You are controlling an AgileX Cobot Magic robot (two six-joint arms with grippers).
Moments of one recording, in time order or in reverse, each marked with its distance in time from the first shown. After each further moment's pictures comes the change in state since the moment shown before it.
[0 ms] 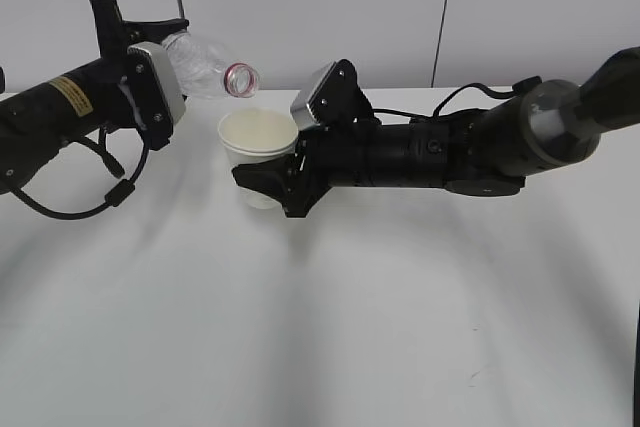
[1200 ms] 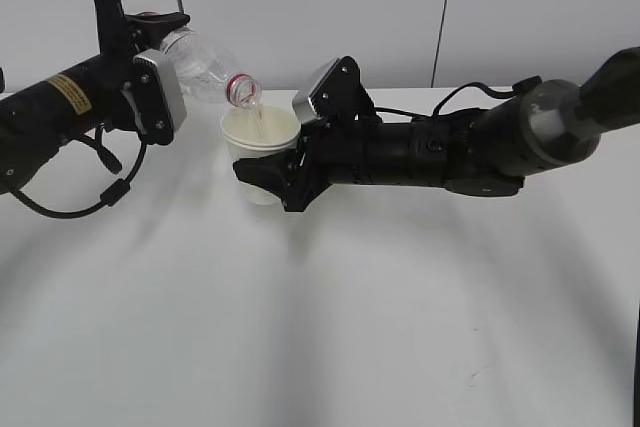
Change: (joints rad) left arm 0.000 0.000 0.000 -0.010 -0.028 0.141; right arm 0.000 0.000 0.000 0.035 0.007 0.012
